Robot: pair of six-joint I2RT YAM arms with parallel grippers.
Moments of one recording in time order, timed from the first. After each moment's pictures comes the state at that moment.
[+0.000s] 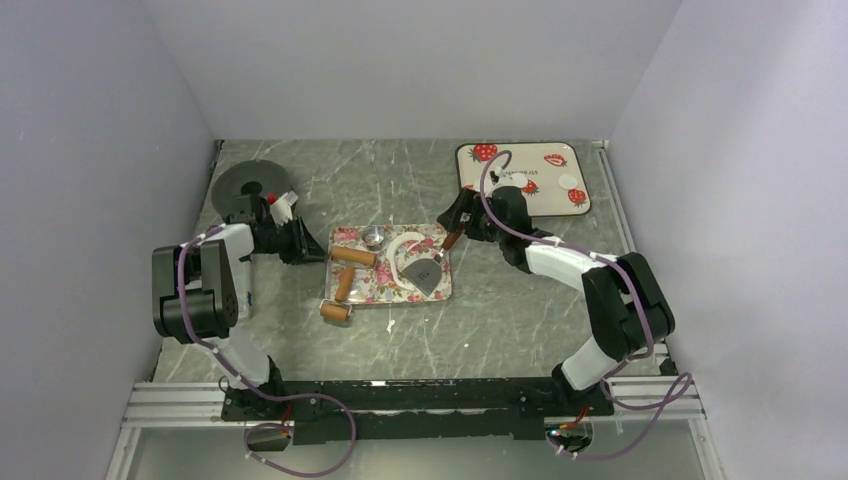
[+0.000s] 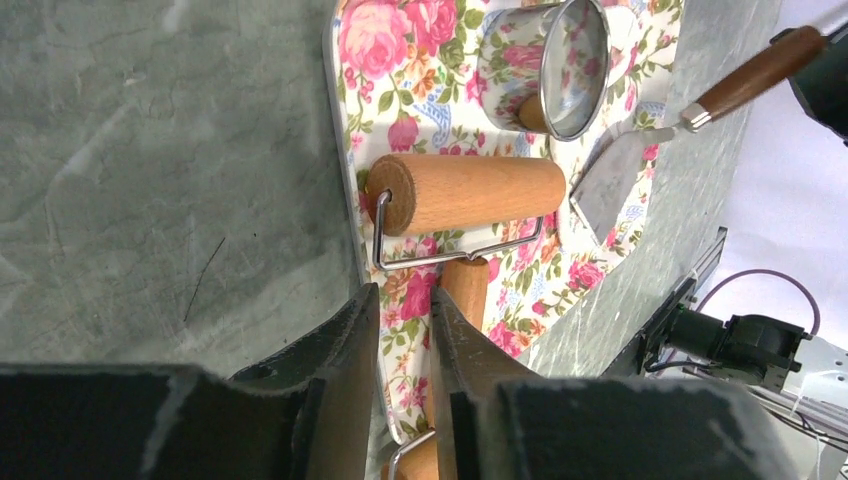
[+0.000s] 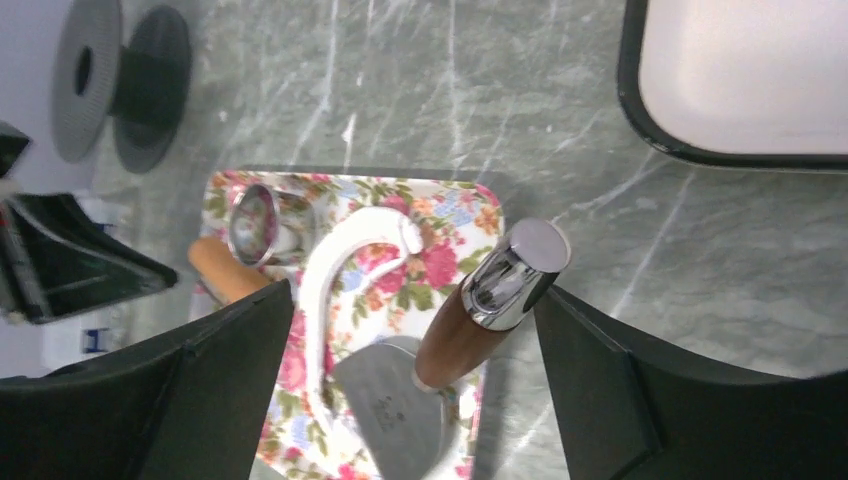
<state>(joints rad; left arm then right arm) 0.16 1.69 0.89 -0.31 0.79 -0.16 0.41 1.59 0.82 0.30 -0.17 0.65</state>
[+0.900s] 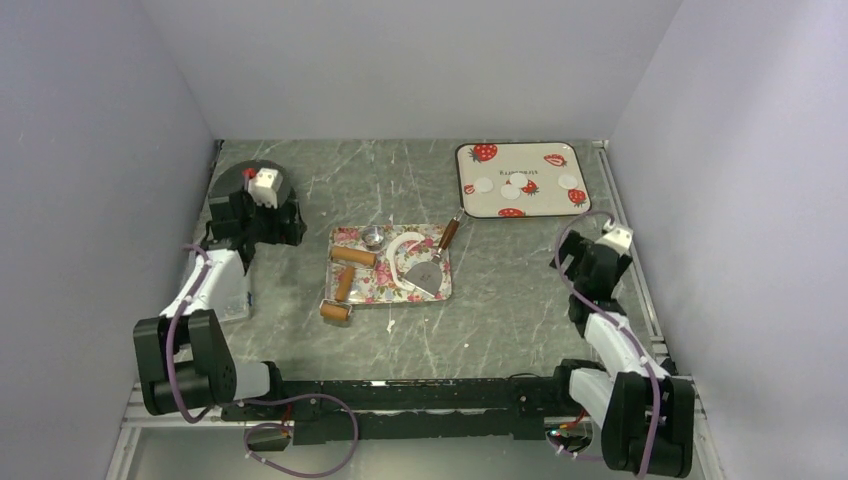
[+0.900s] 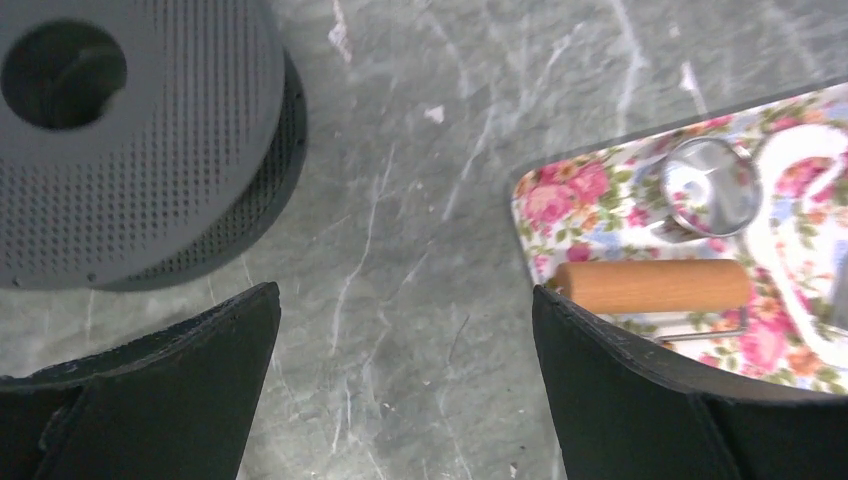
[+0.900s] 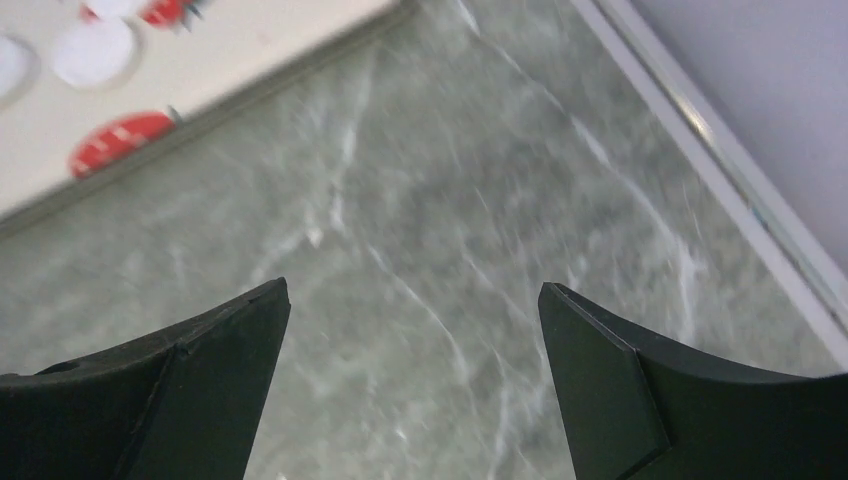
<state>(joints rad) 0.16 1.30 0.83 -0.11 0.40 0.16 -0.11 1.00 0.37 0.21 0.25 0.25</state>
